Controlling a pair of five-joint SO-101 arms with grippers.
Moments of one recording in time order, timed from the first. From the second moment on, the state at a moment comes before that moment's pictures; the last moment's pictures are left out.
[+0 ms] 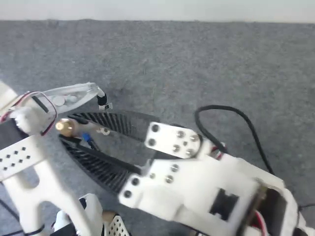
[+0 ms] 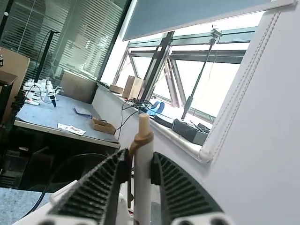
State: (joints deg) left arm -35.3 -34.7 20.5 81.1 19.7; right arm -71.7 -46.0 -2.5 40.5 19.1
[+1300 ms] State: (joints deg) left arm -35.3 -34.7 20.5 81.1 19.7; right arm -61.1 -28.8 22.5 -3.1 19.0
